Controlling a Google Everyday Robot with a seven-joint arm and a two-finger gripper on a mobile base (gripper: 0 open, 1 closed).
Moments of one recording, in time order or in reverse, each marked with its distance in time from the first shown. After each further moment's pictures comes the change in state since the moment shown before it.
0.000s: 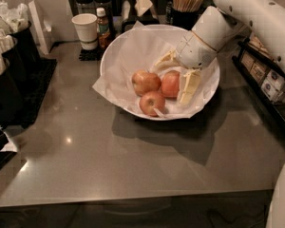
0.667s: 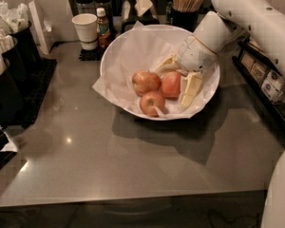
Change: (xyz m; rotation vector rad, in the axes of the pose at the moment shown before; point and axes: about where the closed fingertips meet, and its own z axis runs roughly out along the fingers) arm 0.014 0.000 0.006 -0.011 -0.006 0.022
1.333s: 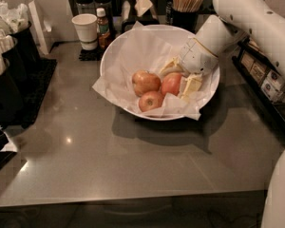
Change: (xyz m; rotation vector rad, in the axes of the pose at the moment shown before) arm 0.009 -0.001 0.004 0.006 -0.006 0.014
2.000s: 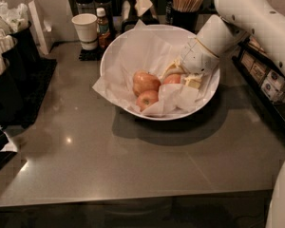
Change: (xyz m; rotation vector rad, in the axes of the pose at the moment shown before) arm 0.001 0.001 -0.003 0.019 0.013 0.010
